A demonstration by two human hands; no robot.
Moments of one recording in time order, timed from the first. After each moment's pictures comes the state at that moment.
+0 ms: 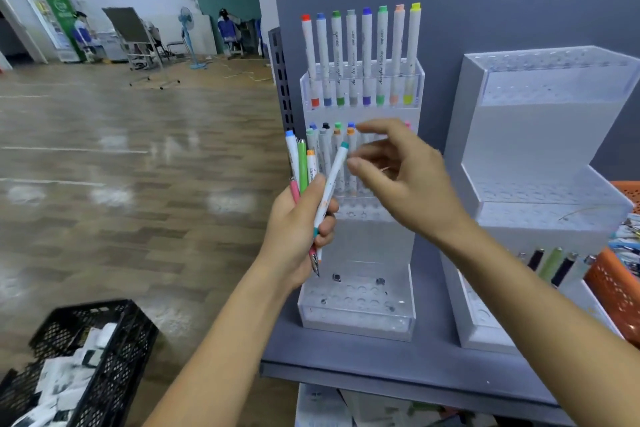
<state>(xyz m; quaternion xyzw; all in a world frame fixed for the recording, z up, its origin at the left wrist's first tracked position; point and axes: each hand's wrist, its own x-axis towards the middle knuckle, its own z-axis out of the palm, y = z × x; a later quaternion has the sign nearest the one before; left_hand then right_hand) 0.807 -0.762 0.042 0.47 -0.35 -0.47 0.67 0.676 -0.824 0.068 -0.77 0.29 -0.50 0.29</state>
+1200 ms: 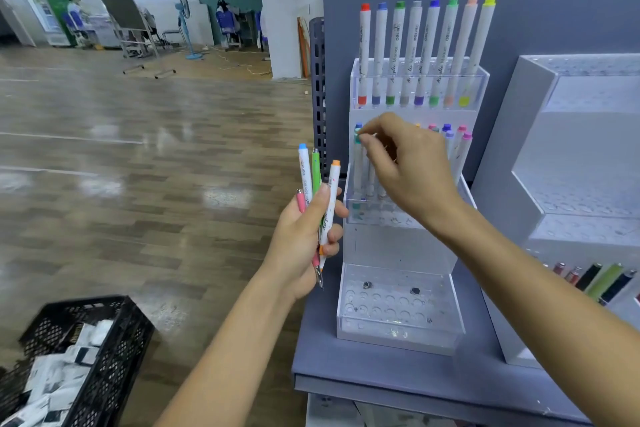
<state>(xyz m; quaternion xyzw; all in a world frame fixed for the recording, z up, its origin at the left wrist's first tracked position) 0.865 -0.763 0.021 0.42 -0.31 -0.54 0.65 0.743 -0.846 0.071 -0.80 0.34 -0.49 0.07</state>
